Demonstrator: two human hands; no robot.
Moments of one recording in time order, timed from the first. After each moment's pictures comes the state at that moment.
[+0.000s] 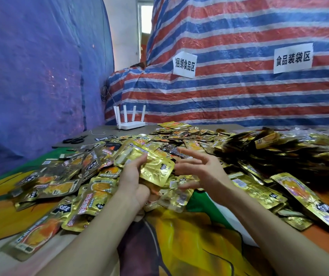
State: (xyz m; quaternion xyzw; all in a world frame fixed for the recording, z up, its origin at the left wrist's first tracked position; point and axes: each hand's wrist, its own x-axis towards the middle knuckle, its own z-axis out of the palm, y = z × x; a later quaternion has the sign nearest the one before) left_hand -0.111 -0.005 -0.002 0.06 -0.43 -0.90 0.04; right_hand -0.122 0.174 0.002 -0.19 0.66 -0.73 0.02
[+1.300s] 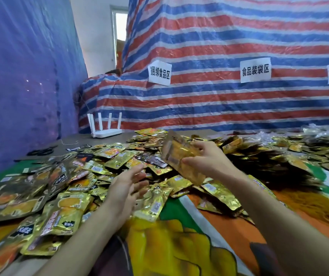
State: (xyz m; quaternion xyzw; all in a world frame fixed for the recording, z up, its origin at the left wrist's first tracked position) left_hand -0.102 0.021 -0.005 0.02 -0.54 -0.84 0.03; right_hand -0.117 0.234 0.057 -0.08 0.89 -0.42 -0.16
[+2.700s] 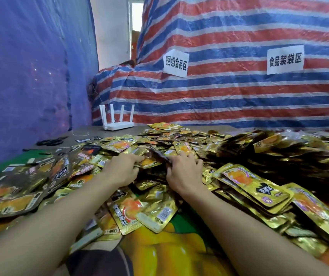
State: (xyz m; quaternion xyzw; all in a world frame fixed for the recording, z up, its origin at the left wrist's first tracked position) left_hand -0.215 -0.038 -0.003 -0.02 -0.99 -0.10 0.13; right_hand -0.224 0.140 -0.024 -0.09 0.96 -0.14 -0.25
